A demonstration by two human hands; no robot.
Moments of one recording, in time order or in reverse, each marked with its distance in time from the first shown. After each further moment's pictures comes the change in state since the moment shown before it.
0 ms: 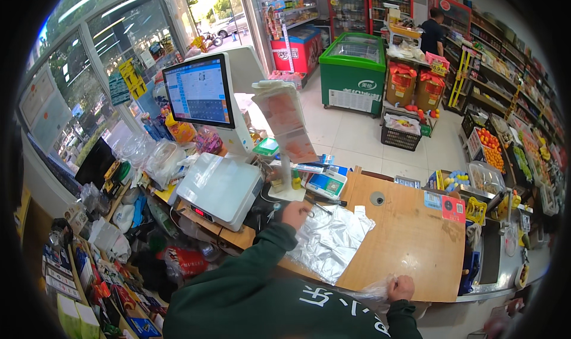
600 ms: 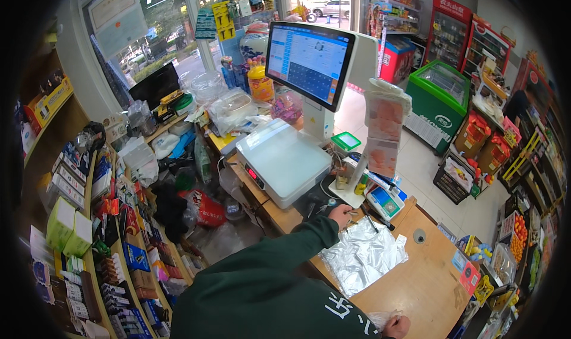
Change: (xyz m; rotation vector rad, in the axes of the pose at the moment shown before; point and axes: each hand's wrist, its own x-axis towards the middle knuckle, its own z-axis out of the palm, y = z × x) left_hand -0.002 -0.033 0.010 -0.371 0.166 -0.521; right_hand -0.009 0.041 0.022 -0.008 -0.027 -0.104
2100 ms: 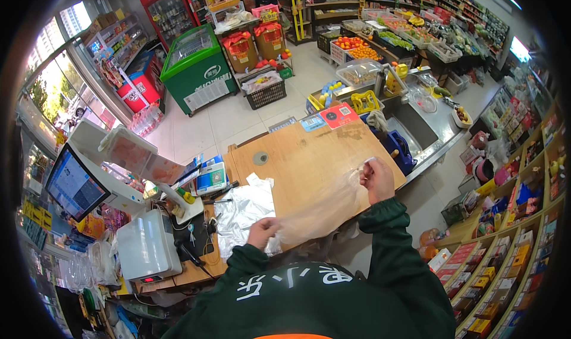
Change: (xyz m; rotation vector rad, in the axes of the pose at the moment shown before) left_hand -0.168 0.070 0.078 -0.129 -1.033 -0.064; right_hand 0.095 -0.067 -0.204 1.489 0.635 0.989
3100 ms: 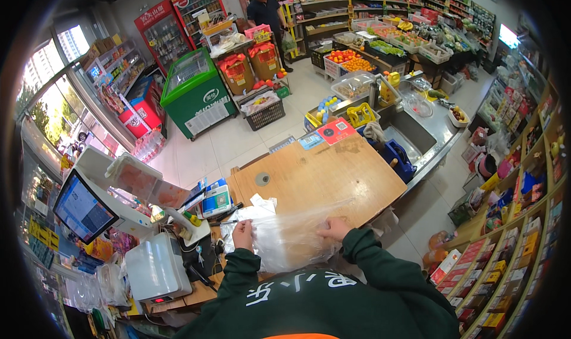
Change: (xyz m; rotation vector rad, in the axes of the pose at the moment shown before) left_hand 0.049 -0.003 -0.058 -0.160 0.482 0.148; right_hand -0.004 0.158 -0.036 -1.015 -0.587 0.203
